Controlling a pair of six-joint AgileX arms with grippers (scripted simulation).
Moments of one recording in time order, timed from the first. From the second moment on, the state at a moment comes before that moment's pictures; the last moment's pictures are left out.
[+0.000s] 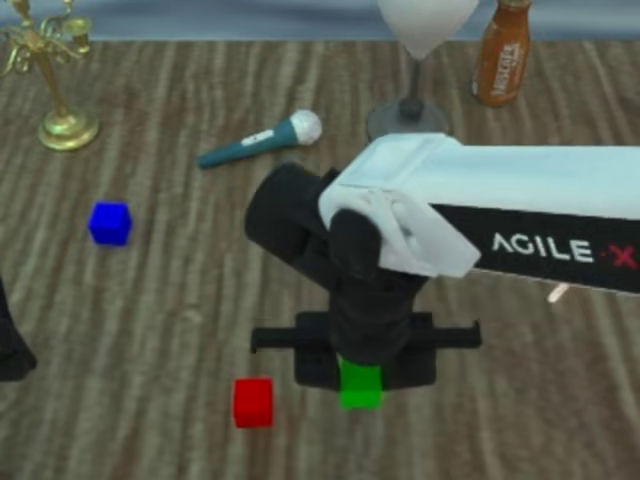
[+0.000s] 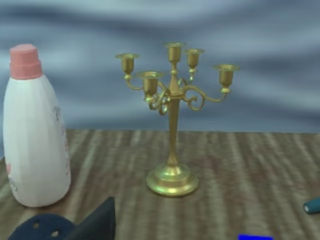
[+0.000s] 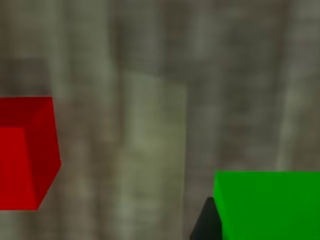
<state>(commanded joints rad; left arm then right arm) 0.02 0.00 0.00 0.00 0.00 0.00 0.90 2.02 1.45 -0.99 0.01 0.91</state>
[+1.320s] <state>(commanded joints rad) 0.02 0.00 0.00 0.00 0.00 0.00 0.91 2.05 1.38 -0.88 0.01 0.91</state>
